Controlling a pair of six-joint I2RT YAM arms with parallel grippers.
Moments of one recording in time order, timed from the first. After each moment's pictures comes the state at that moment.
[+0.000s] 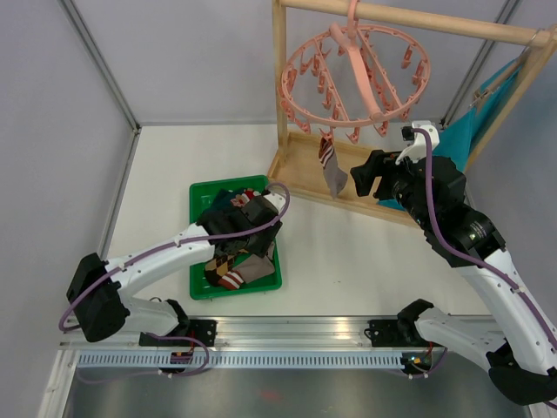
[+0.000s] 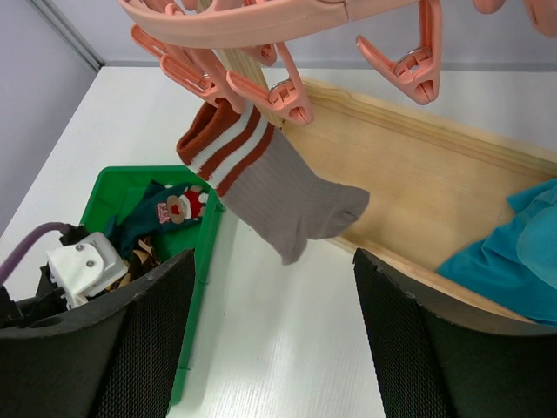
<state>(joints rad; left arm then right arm) -0.91 1.31 1.01 -0.69 -0.29 -0.25 0.55 0.94 1.29 -0.60 0.22 0.32</state>
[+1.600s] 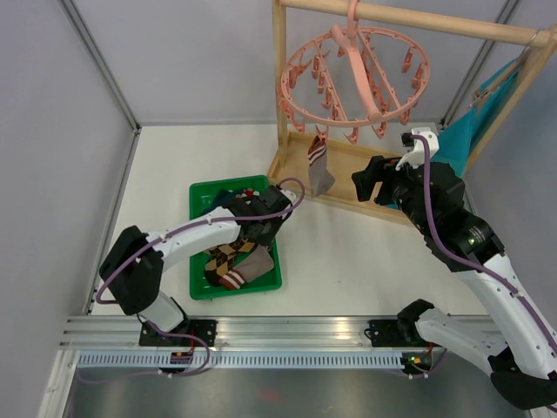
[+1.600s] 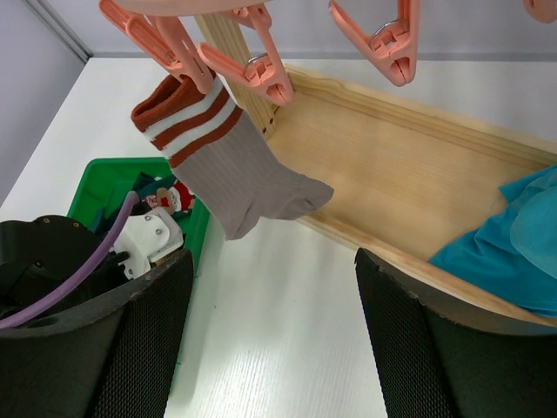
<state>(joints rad) -0.84 1.58 1.09 -0.63 -0.20 -0.20 0.55 0.91 1.24 -0.59 0.23 0.31</state>
